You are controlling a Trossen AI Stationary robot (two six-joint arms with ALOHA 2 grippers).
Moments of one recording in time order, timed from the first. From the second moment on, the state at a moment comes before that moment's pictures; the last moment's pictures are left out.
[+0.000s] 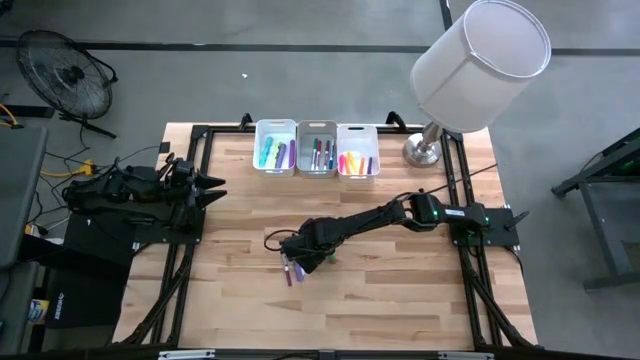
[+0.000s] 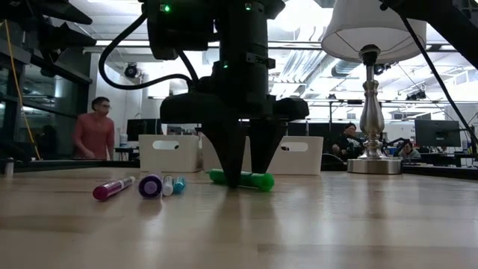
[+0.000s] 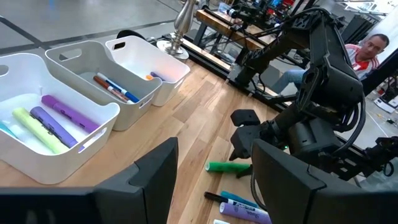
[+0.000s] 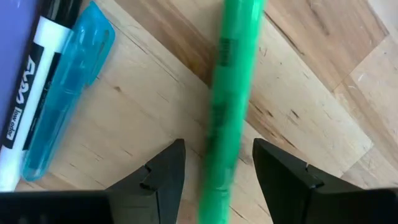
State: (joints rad) left arm -0.13 0.08 0.57 -0.71 -0.35 -0.53; right arm 0.18 2.45 2.10 -1.26 0.15 1.03
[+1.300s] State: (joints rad) left arm -0.13 0.08 0.57 -0.71 -0.35 -0.53; right arm 0.21 2.44 1.96 -1.09 0.12 0.94
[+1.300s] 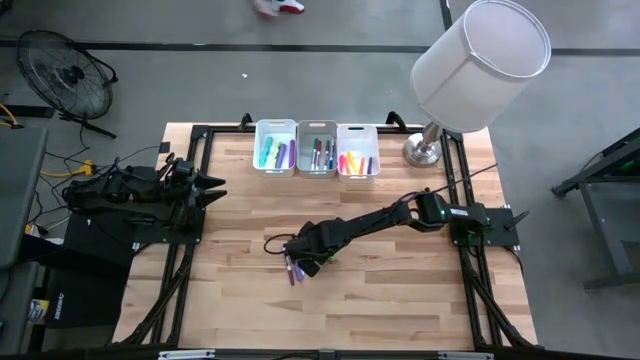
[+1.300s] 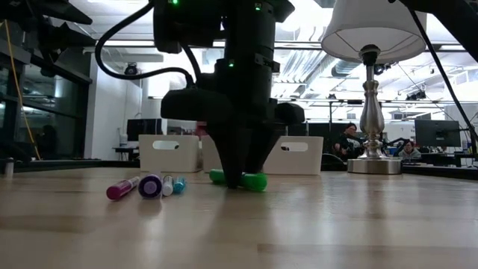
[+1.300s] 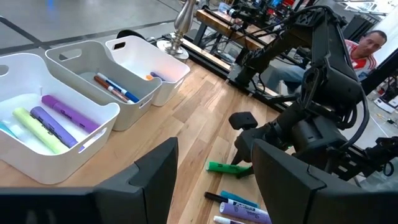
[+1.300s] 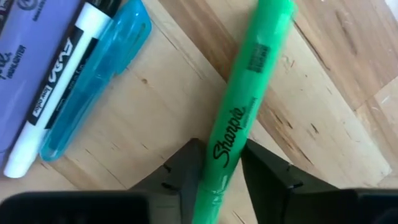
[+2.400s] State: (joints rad) left arm -0.13 0.08 0.57 -0.71 -0.35 -0.53; right arm 0.22 2.44 1.96 -1.07 0.10 0.97
